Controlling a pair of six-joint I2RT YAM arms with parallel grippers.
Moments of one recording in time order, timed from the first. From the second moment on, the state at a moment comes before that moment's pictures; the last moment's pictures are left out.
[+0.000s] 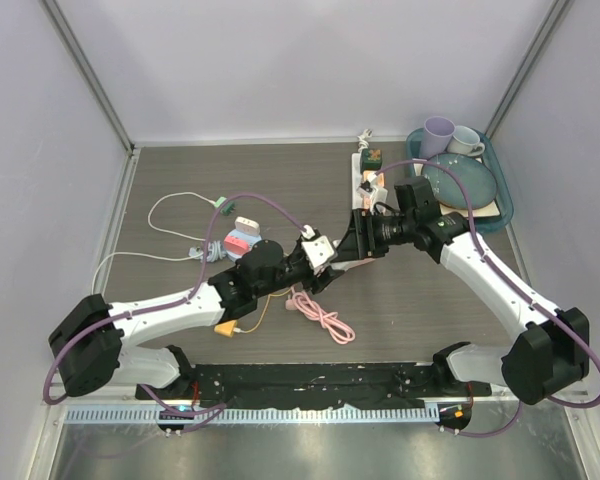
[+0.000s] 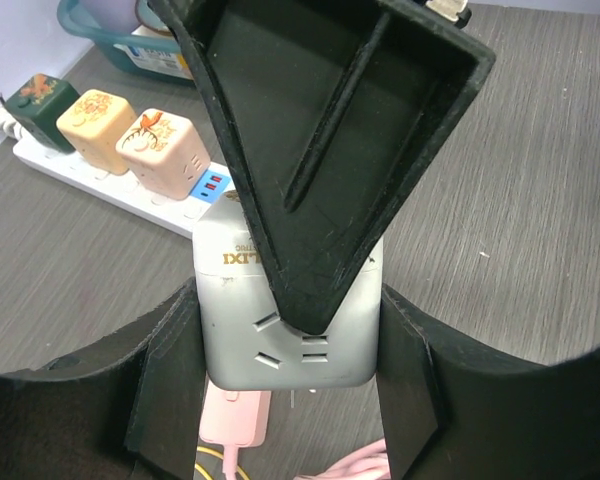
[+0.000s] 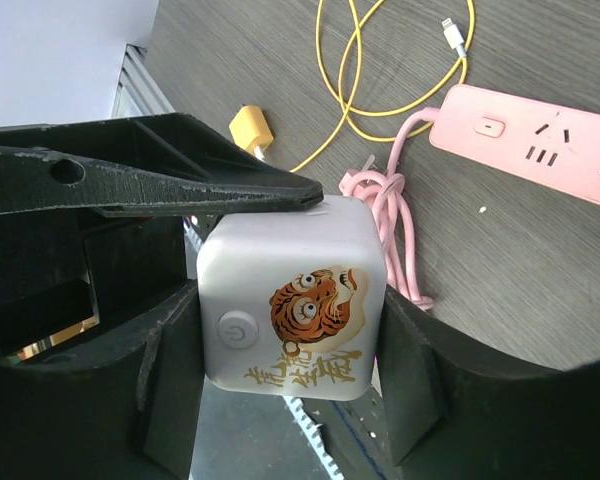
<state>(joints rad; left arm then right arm) -0.99 1.28 0.72 0.40 0.12 0.19 0.40 1.26 1.03 -0.54 -0.76 0.35</state>
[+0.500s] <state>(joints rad) -0.98 1.28 0.72 0.32 -0.08 0.13 0.27 1.18 1.03 -0.55 -0.49 0.34</state>
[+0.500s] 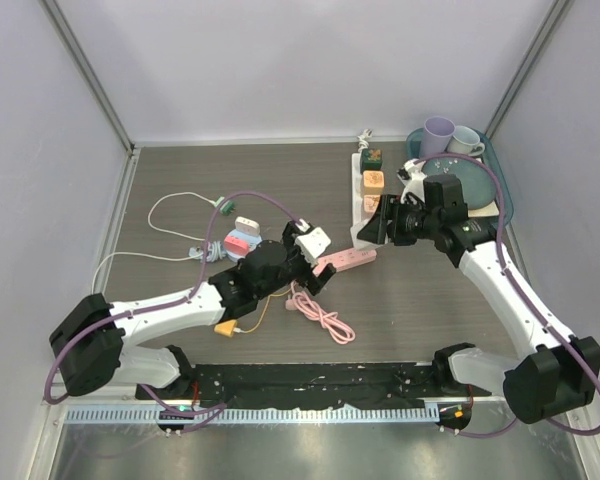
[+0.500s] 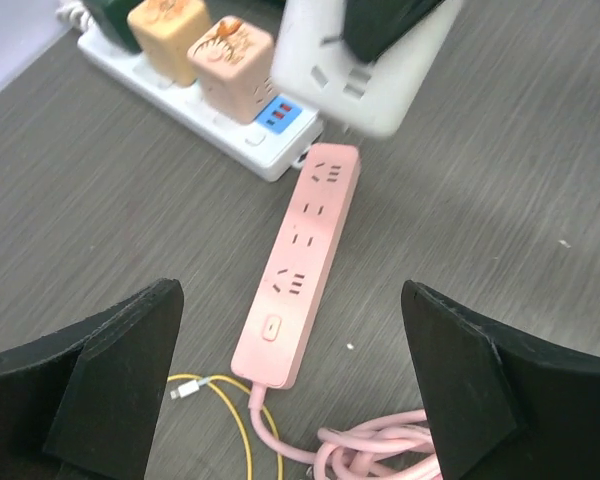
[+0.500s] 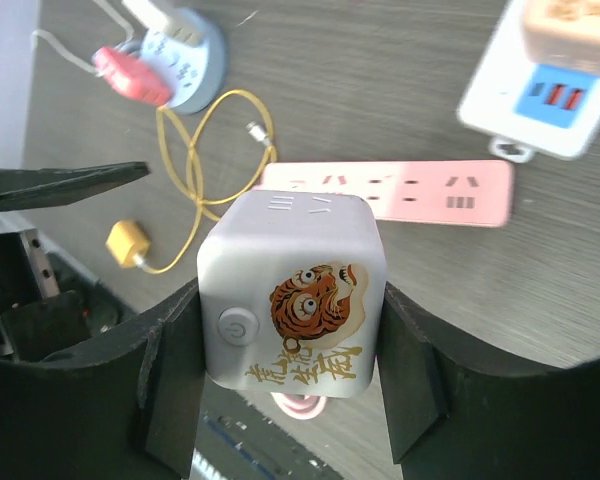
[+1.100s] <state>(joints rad) -0.91 1.56 1.03 -0.14 -0.23 -0.04 0.26 1.05 0.95 -0.57 -0.16 0.33</state>
